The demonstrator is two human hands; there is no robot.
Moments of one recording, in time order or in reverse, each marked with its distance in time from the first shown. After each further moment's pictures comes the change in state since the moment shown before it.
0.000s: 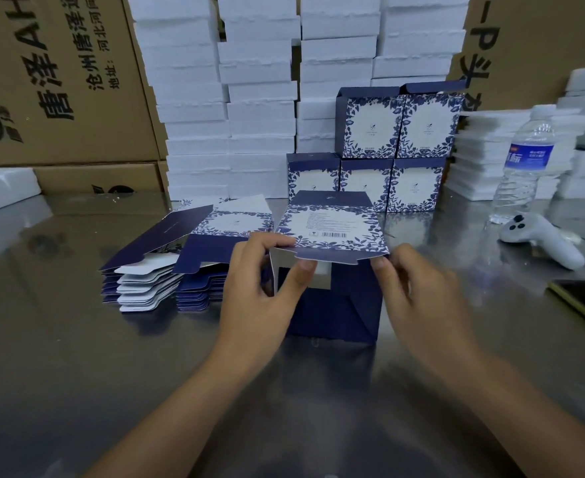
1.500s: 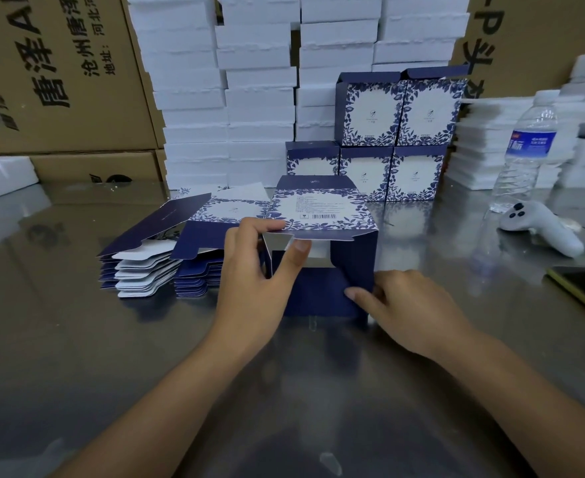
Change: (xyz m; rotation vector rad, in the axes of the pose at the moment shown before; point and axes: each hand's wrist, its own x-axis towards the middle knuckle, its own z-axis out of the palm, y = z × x) left_hand 0.001 -0.003 0.003 0.049 0.043 -0.005; right_hand -0.002 0.008 0.001 -0.275 -0.588 0.135
